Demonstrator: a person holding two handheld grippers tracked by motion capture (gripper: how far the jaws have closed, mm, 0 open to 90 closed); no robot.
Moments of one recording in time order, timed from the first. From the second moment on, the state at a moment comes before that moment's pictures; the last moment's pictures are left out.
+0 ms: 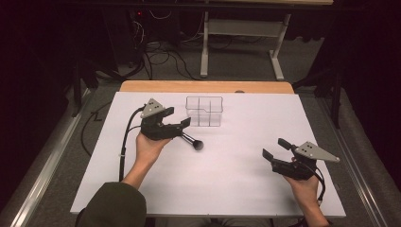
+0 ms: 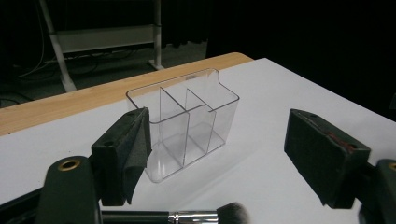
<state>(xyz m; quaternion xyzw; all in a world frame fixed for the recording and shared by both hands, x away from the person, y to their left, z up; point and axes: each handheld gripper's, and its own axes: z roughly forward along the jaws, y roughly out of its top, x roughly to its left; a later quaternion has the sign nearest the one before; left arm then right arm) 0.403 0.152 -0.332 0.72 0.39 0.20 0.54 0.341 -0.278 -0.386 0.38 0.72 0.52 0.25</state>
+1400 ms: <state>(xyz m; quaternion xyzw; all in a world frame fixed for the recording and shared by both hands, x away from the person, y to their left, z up) 0.442 0.132 -0.320 0.77 0.40 0.19 0.47 0.341 -0.278 -0.386 0.38 0.73 0.52 0.25</state>
